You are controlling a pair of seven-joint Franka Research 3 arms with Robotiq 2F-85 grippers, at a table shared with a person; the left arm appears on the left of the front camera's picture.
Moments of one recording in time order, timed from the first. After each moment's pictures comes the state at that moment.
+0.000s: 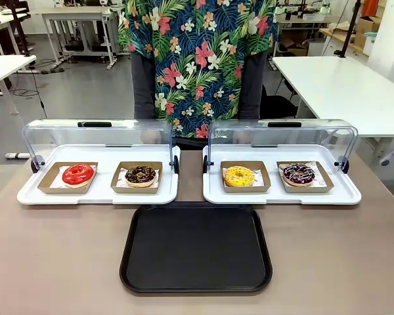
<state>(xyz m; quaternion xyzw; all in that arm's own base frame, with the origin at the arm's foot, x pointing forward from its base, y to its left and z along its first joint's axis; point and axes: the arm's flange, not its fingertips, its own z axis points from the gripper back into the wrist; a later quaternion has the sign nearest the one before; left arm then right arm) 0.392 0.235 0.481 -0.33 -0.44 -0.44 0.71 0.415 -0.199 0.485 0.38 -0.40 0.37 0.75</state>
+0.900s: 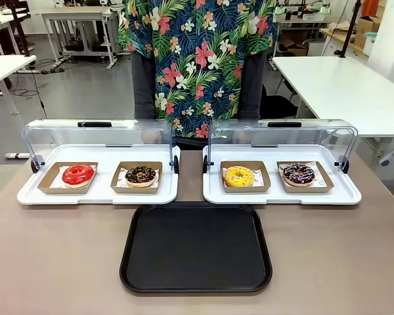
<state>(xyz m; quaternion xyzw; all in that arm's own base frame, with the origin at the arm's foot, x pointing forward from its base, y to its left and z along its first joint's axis) 0.392 0.235 0.481 -0.33 -0.44 -0.44 0.71 0.415 -0.199 0.485 0.38 -0.40 0.37 0.75</state>
